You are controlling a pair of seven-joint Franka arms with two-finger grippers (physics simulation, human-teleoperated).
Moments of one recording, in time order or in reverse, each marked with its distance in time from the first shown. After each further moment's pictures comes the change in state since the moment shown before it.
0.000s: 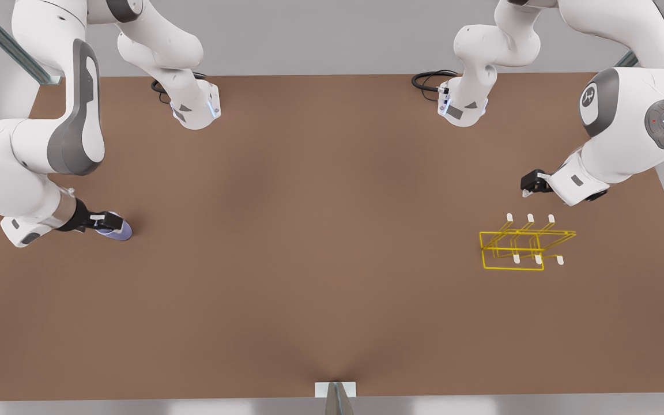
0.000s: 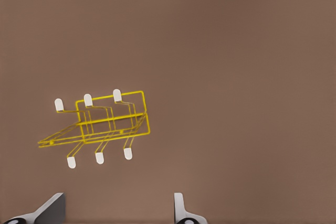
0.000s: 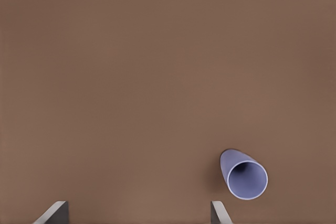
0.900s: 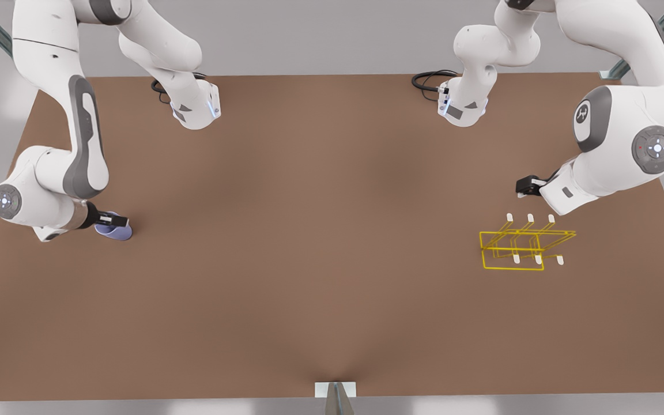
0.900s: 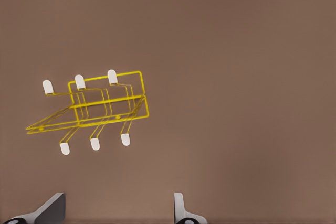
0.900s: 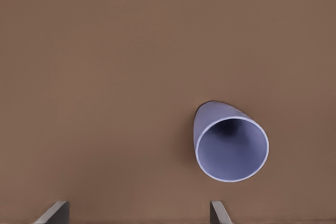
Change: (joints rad) left arm 0.012 0.033 -0.002 -0.024 0.002 -0.044 0.007; right arm -0.173 0.009 -0.005 -0.424 0.012 0.246 -0.008
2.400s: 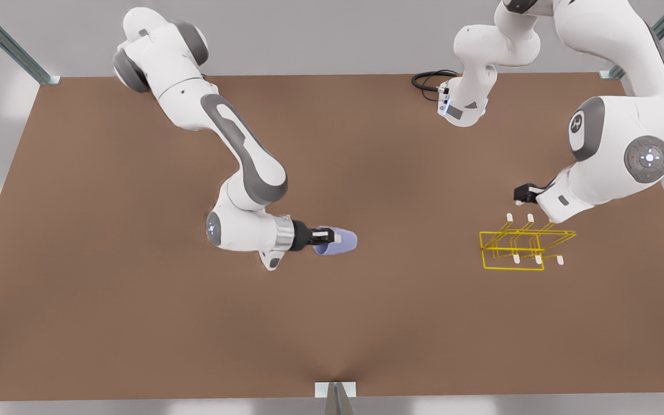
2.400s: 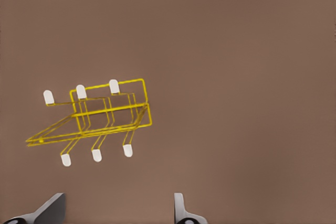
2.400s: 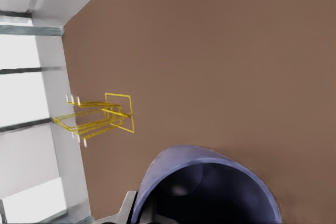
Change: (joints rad) left arm 0.001 0.023 -0.002 -0.006 0.010 0.052 0.005; right arm 0.802 0.537 0.023 0.790 0.974 0.235 0.171
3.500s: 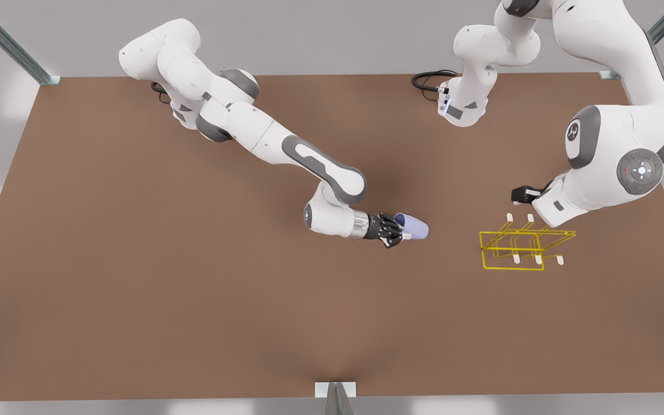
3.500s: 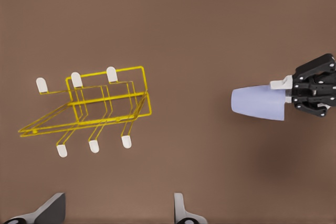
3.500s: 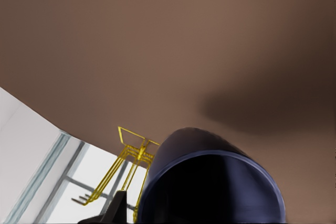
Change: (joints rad) left arm -0.001 0.023 0.005 -0.009 0.002 -0.035 -0.008; right arm 0.163 0.552 0.362 0.341 0.131 0.551 0.739
